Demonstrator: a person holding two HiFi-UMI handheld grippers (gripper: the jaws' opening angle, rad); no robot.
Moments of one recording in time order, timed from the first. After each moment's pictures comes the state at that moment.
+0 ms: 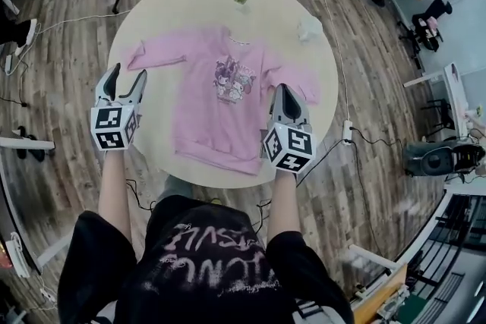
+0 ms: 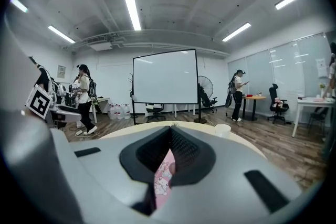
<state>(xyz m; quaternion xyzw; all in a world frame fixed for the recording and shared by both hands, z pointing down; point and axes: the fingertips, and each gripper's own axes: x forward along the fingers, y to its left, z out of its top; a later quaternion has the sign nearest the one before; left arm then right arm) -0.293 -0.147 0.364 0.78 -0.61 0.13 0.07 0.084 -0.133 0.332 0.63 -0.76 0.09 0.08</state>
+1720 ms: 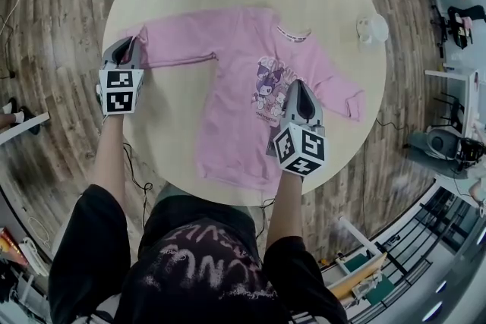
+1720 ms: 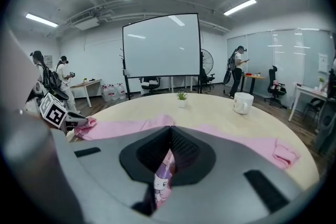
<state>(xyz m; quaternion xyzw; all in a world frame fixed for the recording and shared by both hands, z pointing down) -0.390 -0.303 0.575 0.74 -0.58 0.31 0.14 0.011 -0.250 0.474 0.64 -0.73 0.18 0.17</state>
